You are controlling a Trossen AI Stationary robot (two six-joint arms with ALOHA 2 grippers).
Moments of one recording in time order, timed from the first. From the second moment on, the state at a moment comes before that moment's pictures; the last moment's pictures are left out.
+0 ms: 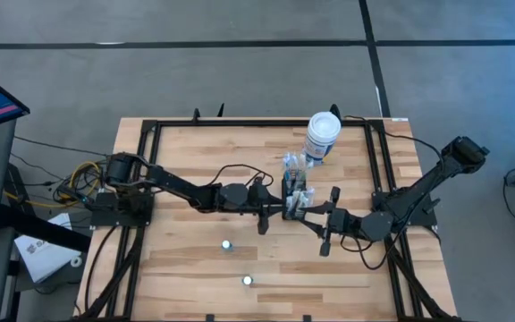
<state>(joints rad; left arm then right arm) -0.10 1.88 0.92 0.74 -0.17 -0.25 0.65 1.20 0.65 0.41 0.89 0.03</state>
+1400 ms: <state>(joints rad) -0.52 1.39 0.47 0.61 -0.34 -0.36 0.65 1.20 0.65 0.40 0.89 0.05</state>
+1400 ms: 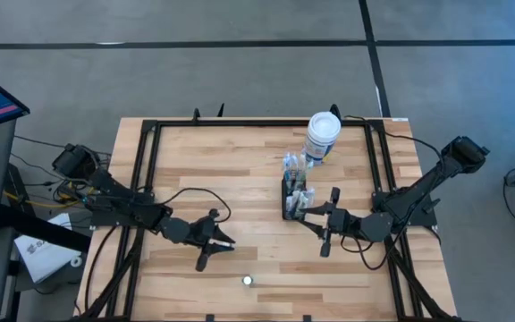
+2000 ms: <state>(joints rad) -0.61 1.39 0.46 0.58 -0.43 -0.37 0.65 1.20 0.65 0.40 0.89 0.05</state>
